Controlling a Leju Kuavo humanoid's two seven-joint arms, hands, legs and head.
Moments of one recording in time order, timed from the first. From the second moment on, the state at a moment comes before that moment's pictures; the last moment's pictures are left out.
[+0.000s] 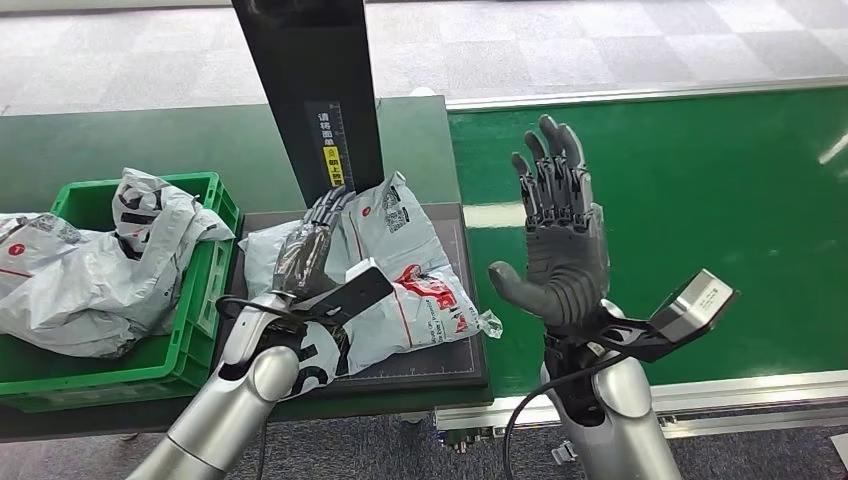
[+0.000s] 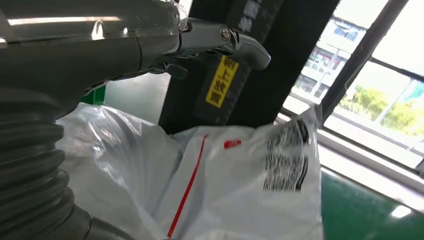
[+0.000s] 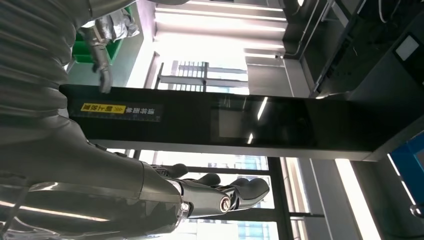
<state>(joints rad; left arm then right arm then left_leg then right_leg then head) -0.45 -0.06 -0.50 -1.06 -0.88 0.22 -0.09 -0.27 -0.01 0.31 -1.66 -0.24 0.03 -0.48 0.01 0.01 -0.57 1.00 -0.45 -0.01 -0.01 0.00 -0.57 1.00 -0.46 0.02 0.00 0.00</state>
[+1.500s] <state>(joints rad) -0.56 0.00 -0.73 -0.83 -0.86 0.11 -0.13 -0.22 0.00 0.25 -1.71 -0.26 -0.03 -0.48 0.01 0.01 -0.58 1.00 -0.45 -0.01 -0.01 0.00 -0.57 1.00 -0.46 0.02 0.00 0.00</state>
